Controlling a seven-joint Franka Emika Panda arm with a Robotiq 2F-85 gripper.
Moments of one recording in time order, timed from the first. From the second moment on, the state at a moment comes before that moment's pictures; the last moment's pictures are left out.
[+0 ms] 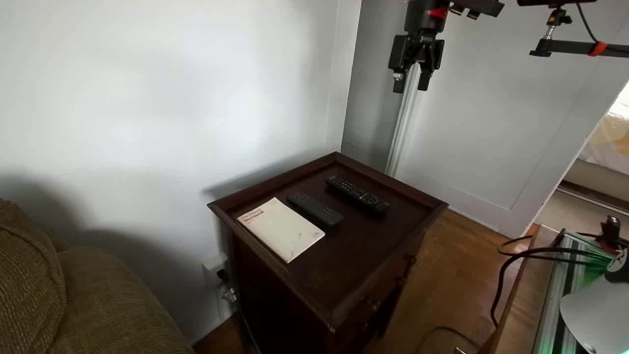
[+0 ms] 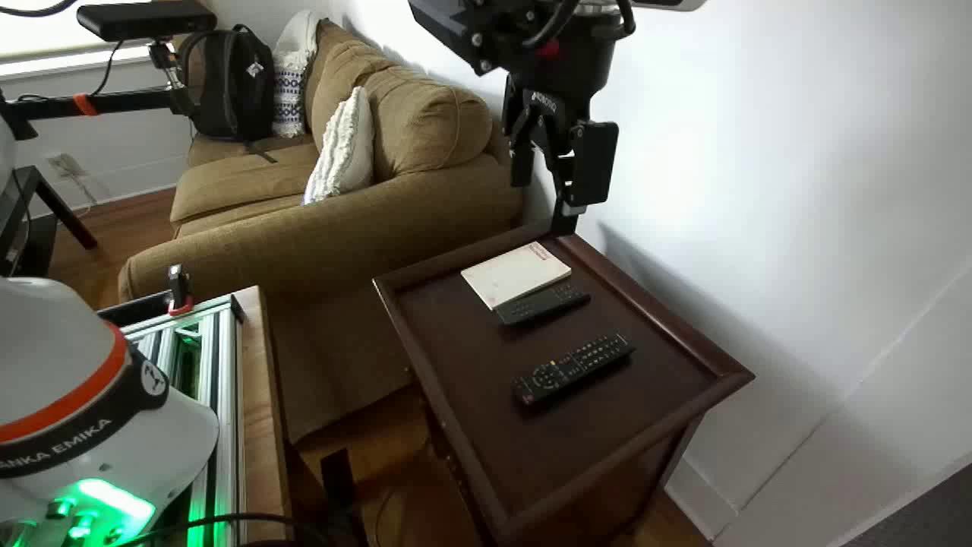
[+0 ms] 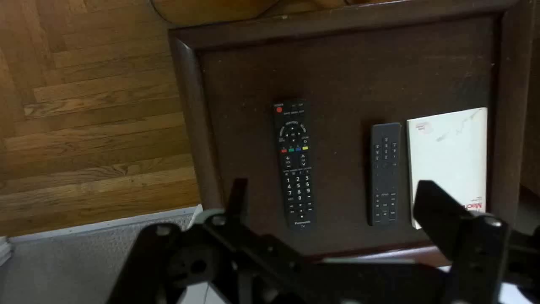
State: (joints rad) arm -0.07 -0.19 -0.14 -2.36 -0.02 2.10 -0.10
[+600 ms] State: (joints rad) arm -0.07 -0.19 -0.14 -2.36 -0.02 2.10 -0.10
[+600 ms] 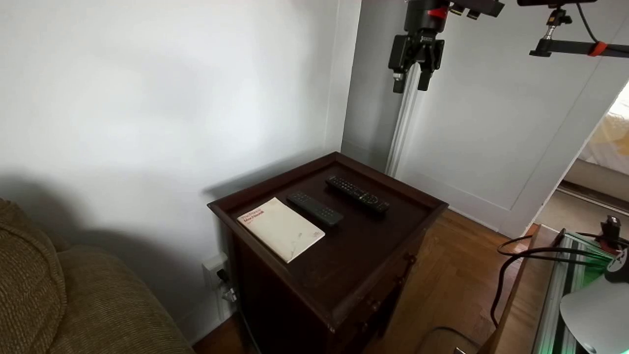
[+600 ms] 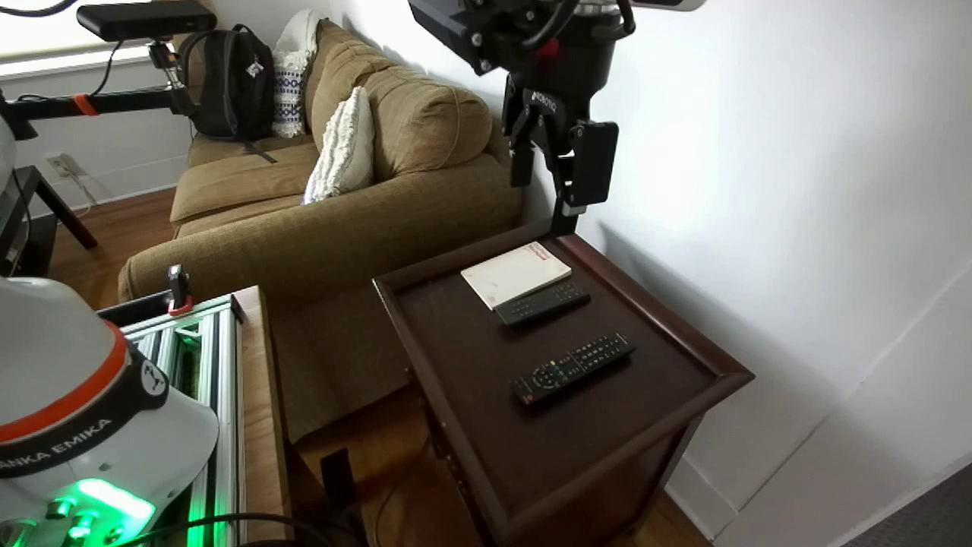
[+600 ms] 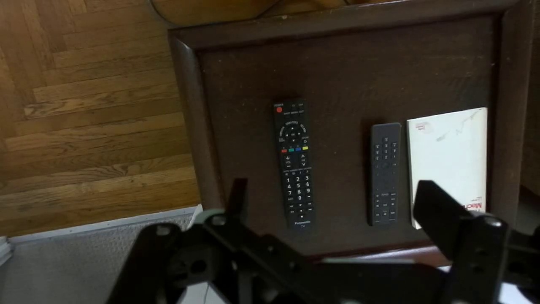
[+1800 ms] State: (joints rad) arm -0.07 0.25 -0.10 -2.35 -0.02 2.44 -0.10
